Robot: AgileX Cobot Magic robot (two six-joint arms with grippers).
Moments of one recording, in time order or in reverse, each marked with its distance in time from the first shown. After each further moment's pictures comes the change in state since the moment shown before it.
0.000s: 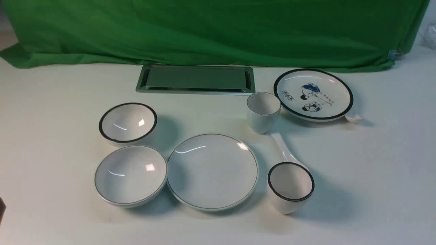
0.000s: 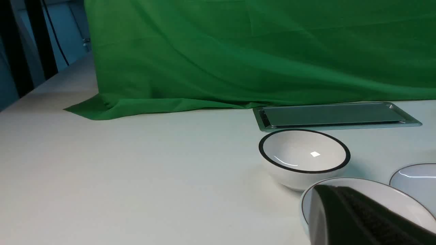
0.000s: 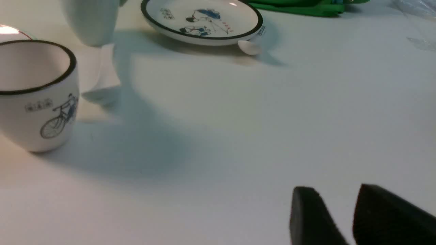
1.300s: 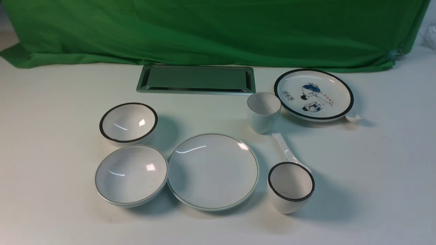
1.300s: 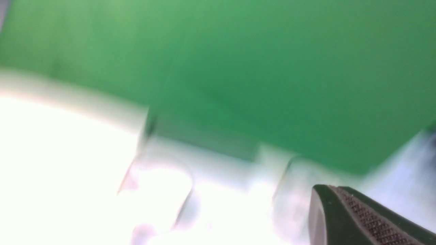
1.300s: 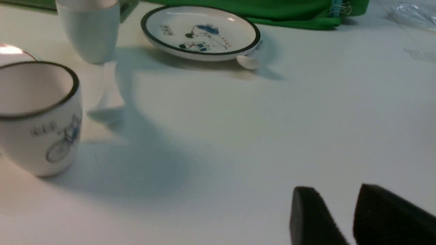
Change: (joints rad) right arm 0.000 0.000 0.000 0.071 -0.073 0.058; left arm 0.000 0.612 -1.024 -0.166 0.803 -0.377
